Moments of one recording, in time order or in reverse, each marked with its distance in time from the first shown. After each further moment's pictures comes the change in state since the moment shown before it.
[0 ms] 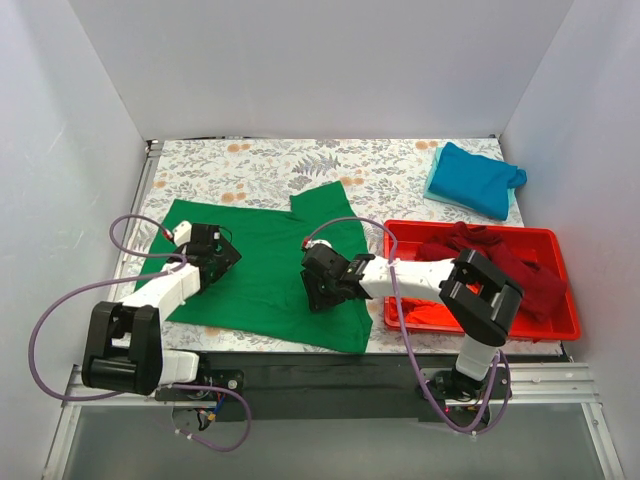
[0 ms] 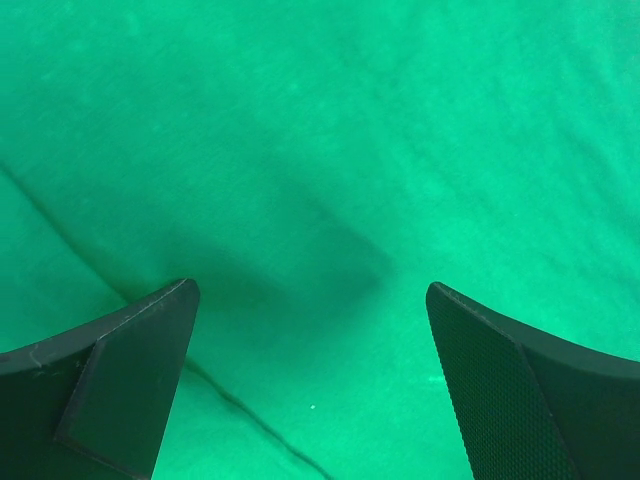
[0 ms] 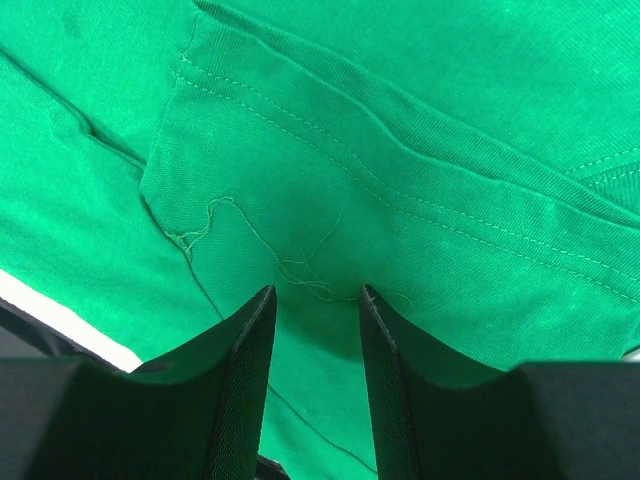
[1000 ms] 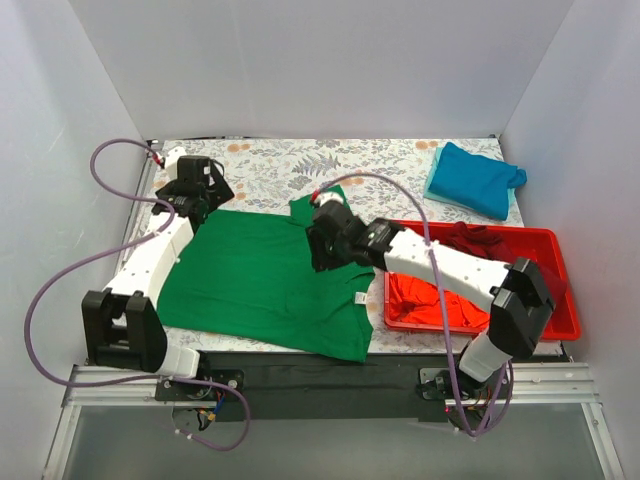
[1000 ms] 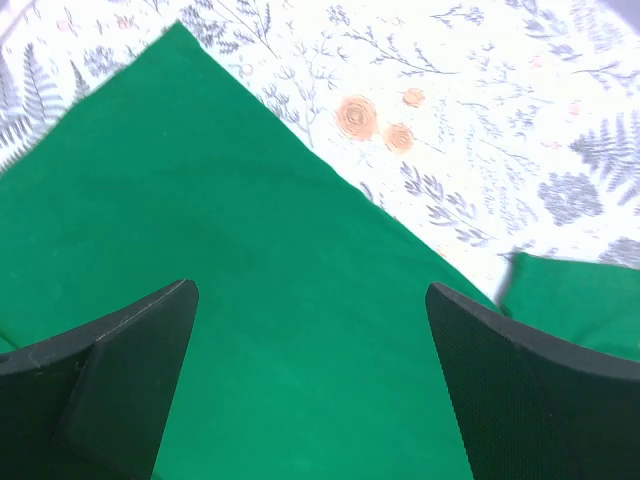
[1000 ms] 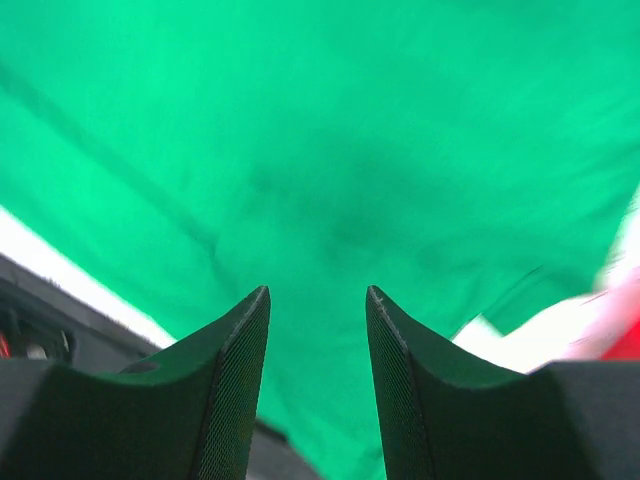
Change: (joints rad) left arm 0.004 0.069 0.538 -0.199 -0.089 0.219; right arm -0.050 -0.156 0.230 -0.254 0.107 -0.064
